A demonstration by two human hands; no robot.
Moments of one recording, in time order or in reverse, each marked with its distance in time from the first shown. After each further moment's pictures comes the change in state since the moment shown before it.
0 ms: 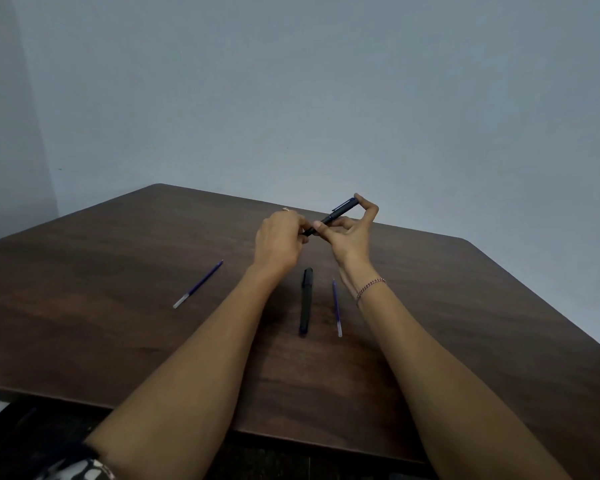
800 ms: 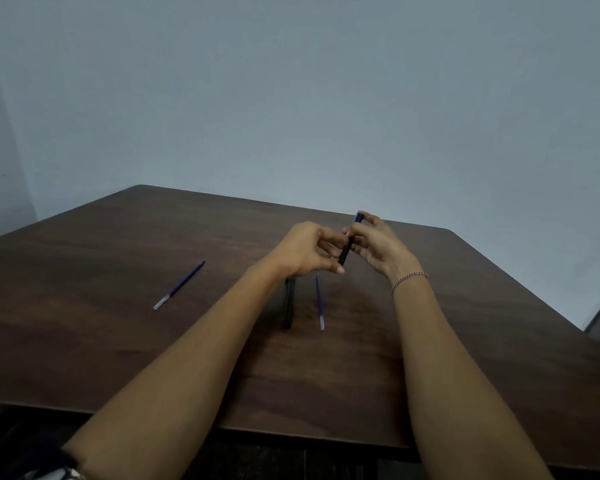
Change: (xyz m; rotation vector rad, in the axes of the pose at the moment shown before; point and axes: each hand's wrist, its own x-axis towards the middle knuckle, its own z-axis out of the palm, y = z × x) left_hand -0.014 0.036 0.010 -0.375 -0.502 0.215; right_hand 0.018 -0.017 -0.079 0.093 -0.104 0.400
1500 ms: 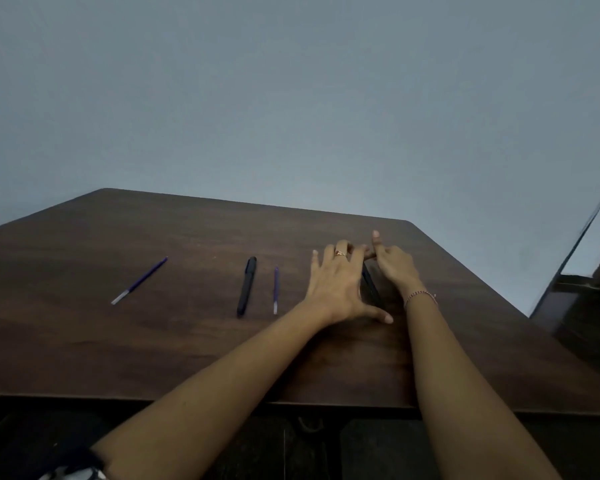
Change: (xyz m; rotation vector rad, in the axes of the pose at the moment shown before) left_hand -0.015 0.075 0.114 0.445 0.043 0.053; right_hand -0.041 0.012 -0.112 -1.069 0.324 0.035
